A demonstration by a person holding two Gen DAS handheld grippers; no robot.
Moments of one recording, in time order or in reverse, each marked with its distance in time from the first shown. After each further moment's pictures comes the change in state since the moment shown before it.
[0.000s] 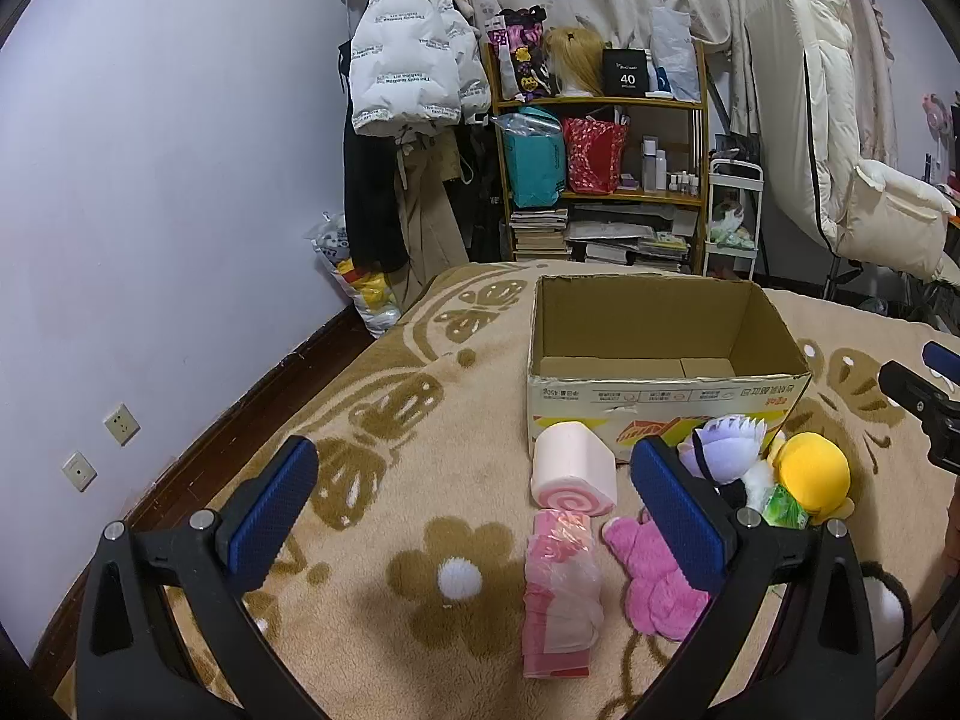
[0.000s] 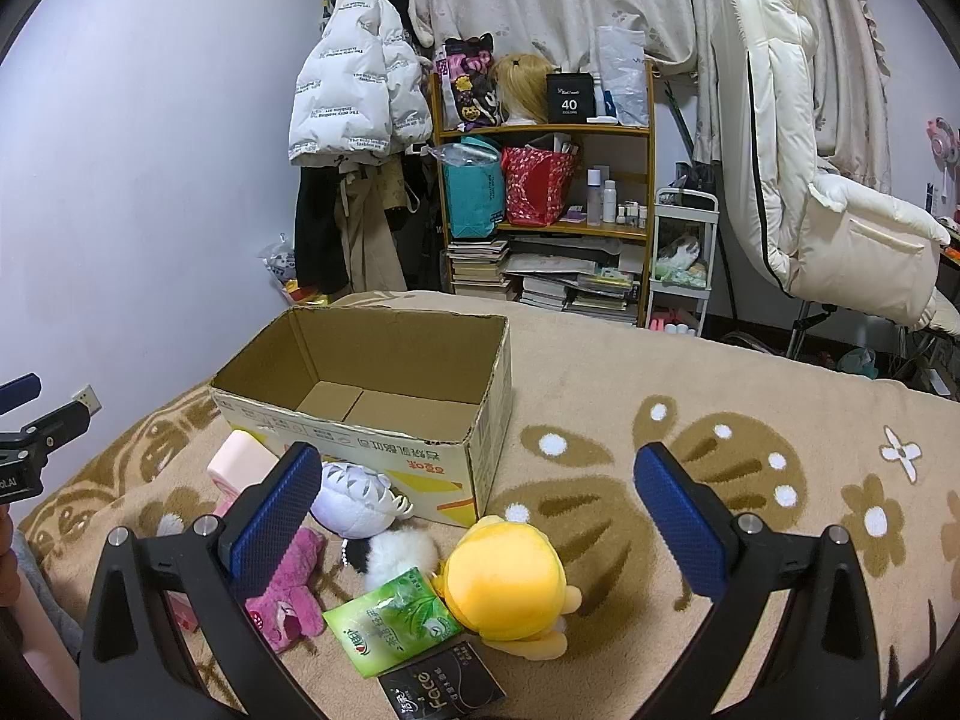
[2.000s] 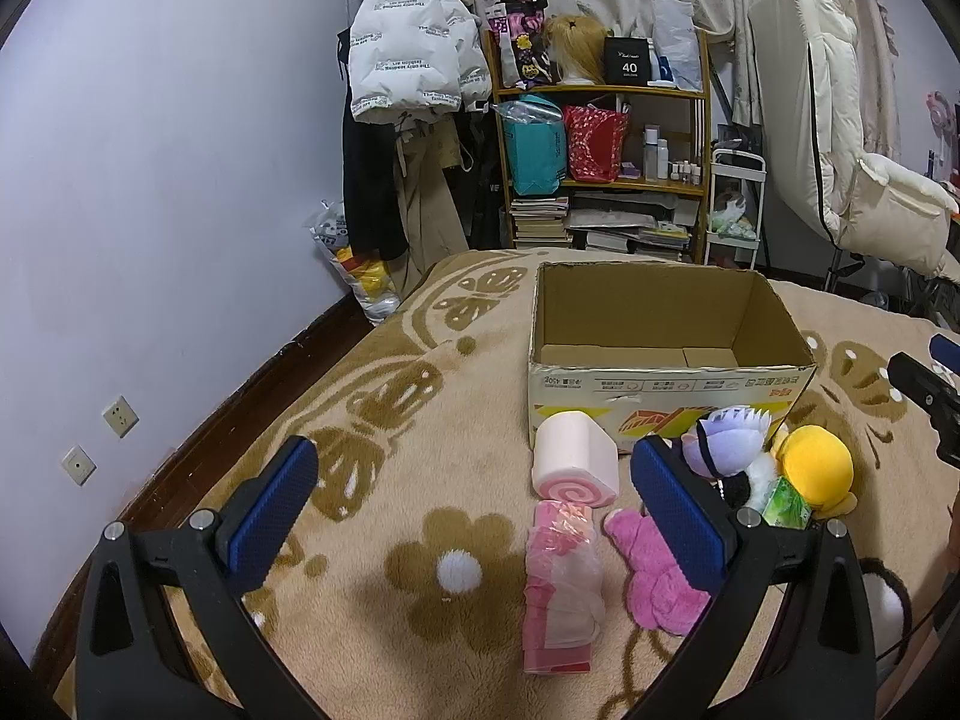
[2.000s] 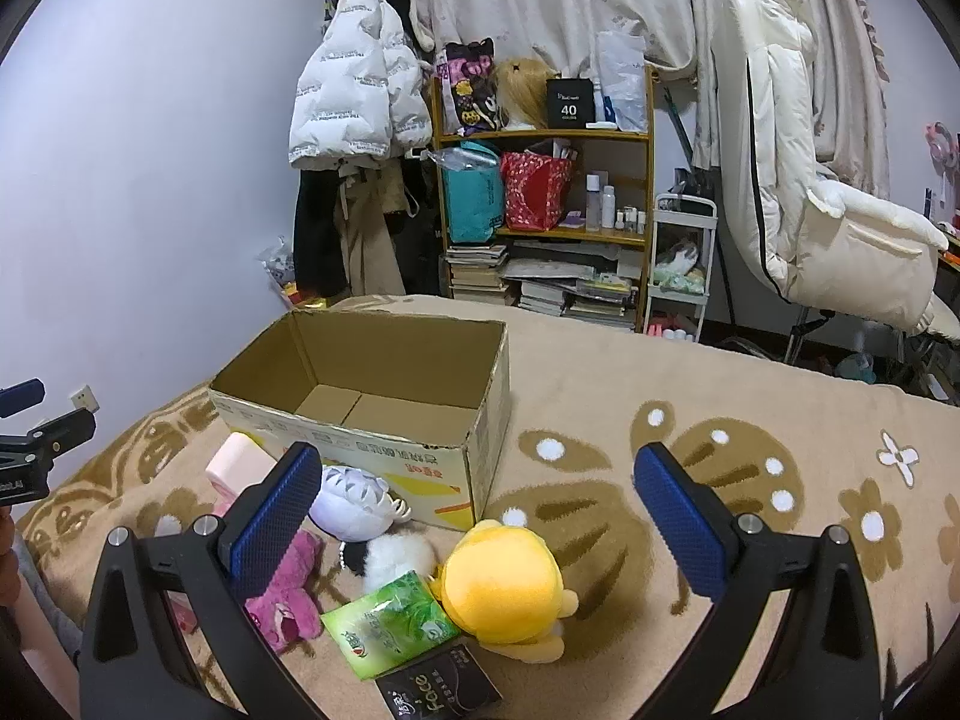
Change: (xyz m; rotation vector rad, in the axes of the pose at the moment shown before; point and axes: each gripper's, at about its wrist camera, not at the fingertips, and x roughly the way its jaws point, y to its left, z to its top) left arm 0.011 -0.002 -0.010 0.002 0.024 -0.002; right arm 0.000 0.008 -0.001 -0.008 -0.018 -0.014
